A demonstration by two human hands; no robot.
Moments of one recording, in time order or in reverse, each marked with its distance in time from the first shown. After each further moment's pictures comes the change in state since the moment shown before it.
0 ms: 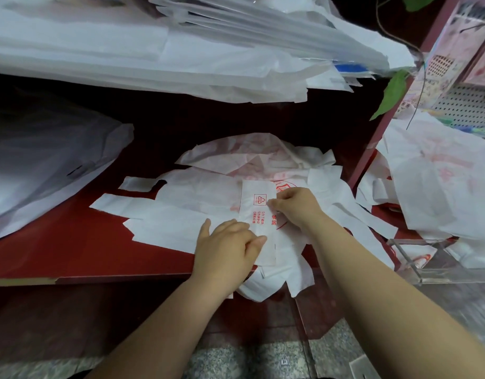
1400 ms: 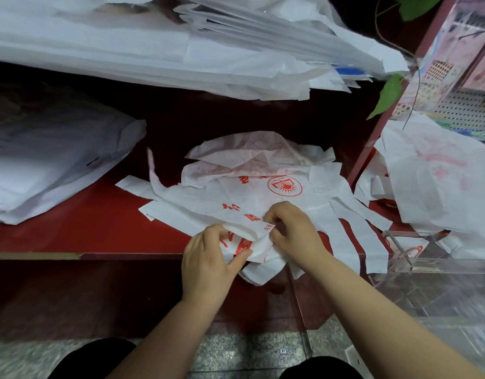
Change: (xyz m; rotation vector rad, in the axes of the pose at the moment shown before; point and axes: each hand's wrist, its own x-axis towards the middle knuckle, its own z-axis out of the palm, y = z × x) left_hand -0.039 -0.027 0.038 -0.227 0.734 0.049; right_hand -0.066 0.025 0.013 -0.226 0.040 -0.636
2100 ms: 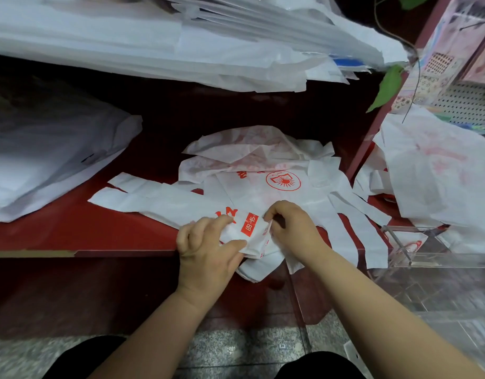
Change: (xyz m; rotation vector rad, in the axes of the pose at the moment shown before) left_hand 0.008 -0.007 -0.002 0.240 0.054 0.380; right_hand 0.004 0.005 0.001 0.080 -0.022 0.144
